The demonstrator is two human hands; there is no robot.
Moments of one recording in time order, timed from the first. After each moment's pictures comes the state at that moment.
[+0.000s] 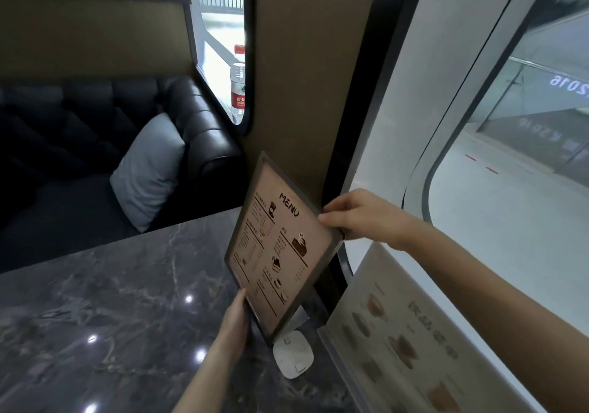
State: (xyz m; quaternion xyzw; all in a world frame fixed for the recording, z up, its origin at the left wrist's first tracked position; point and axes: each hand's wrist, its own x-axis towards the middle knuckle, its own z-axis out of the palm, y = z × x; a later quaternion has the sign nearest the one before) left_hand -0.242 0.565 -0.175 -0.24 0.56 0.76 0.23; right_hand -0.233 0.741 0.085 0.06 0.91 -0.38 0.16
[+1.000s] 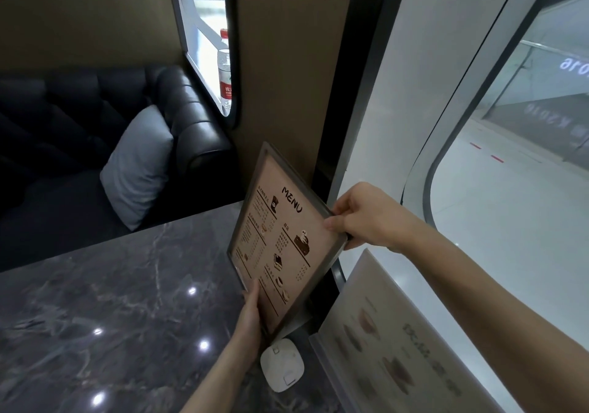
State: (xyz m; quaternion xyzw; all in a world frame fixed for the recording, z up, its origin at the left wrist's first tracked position) left_hand -0.260 0.615 -0.216 -0.20 0.45 0.82 0.28; right_hand -0.249 0.768 0.076 0.08 0.91 -0.37 0.15
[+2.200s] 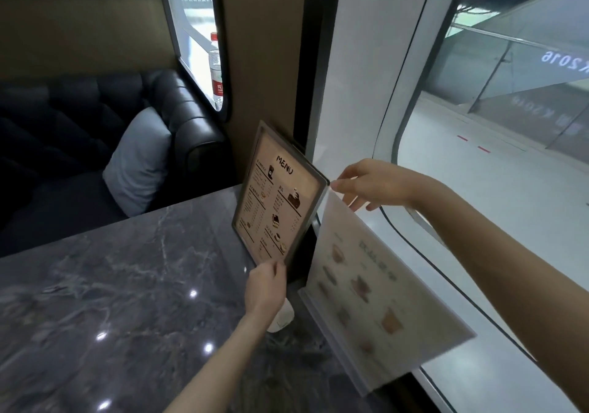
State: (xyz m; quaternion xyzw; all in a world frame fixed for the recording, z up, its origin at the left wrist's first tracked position) left_hand -0.175 0.635 -0.121 -0.01 0.88 0.48 0.05; right_hand -0.175 0.790 0.102 0.08 0.94 -0.29 0.16
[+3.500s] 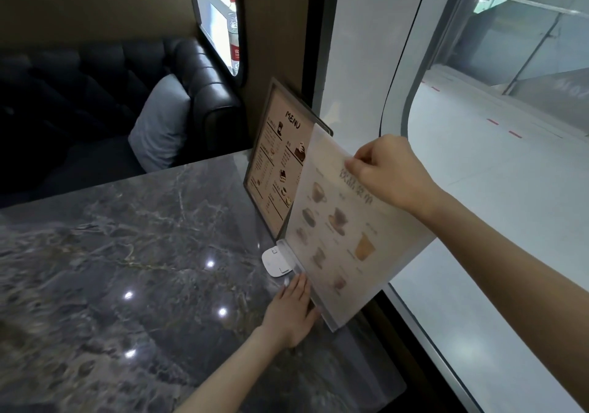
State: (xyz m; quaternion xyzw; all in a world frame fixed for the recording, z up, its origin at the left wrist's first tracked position) left_hand -0.070 0.638 -0.190 0.26 0.92 0.13 0.25; right_hand -0.117 0.793 0.059 -0.02 0.96 -0.25 -0.11
